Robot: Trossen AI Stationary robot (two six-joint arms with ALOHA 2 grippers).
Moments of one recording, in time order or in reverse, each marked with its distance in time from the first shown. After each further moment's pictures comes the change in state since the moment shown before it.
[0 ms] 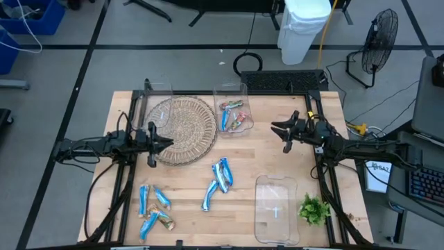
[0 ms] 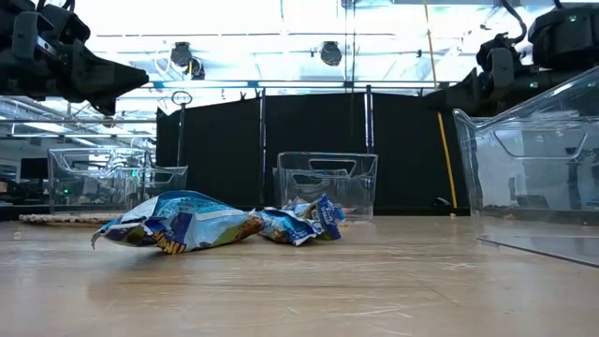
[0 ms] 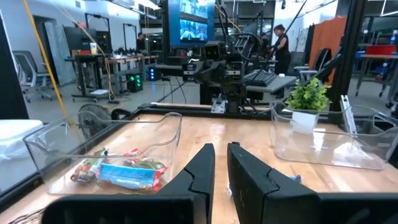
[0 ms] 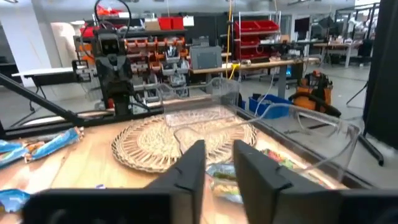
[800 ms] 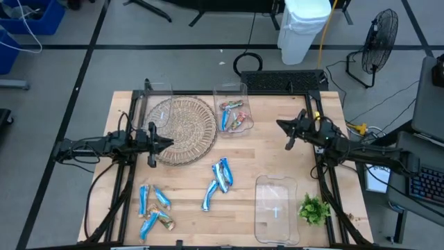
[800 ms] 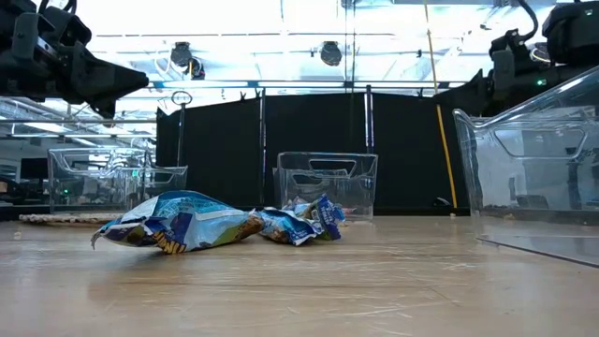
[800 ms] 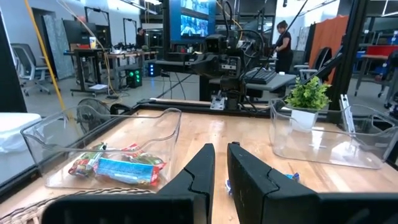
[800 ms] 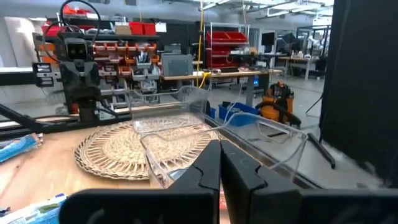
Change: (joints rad) left arm 0.000 0.000 0.002 -0.026 0.000 -0.025; right arm 0.001 -0.245 0.000 -0.221 0.129 -0.067
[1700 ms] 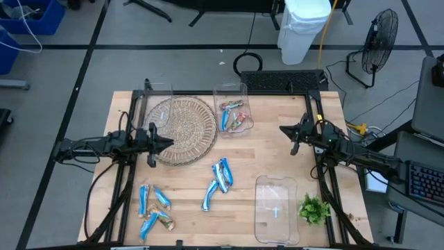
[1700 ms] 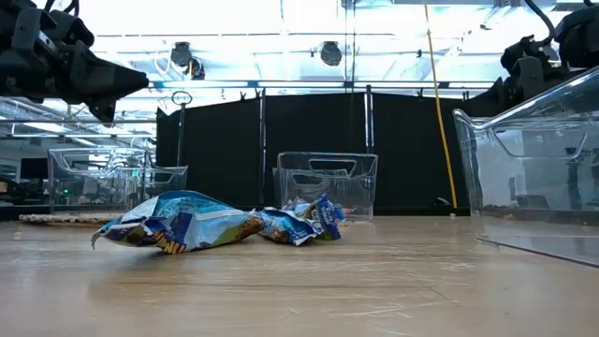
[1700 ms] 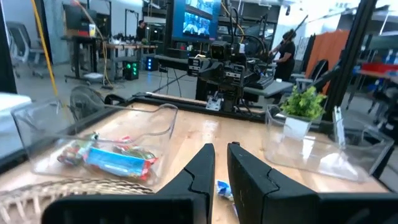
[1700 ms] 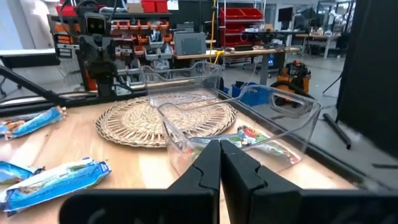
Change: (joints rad) left arm 0.000 0.000 0.000 -0.009 0.000 -0.105; right arm 0.000 -0.324 0.000 -0.435 -0.056 0.029
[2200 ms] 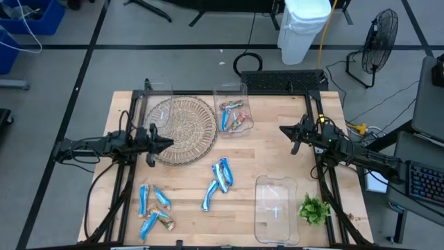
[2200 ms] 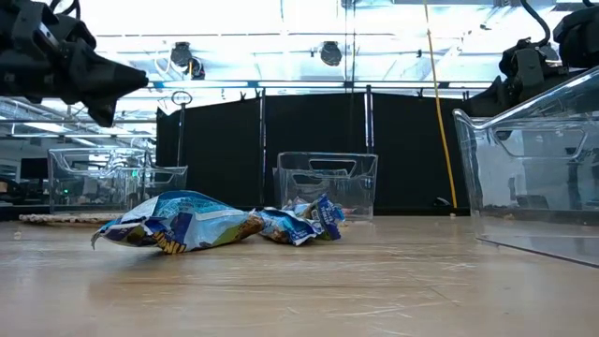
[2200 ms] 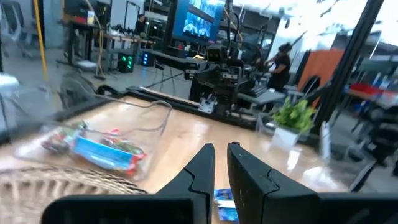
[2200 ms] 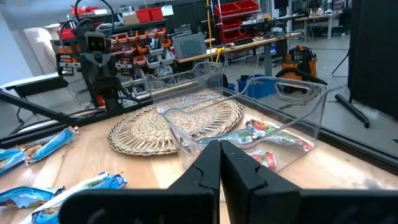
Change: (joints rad) left arm 0.000 0.000 -0.003 0.028 0.006 -0.118; right arm 0.000 0.002 0.000 0.001 0.002 0.151
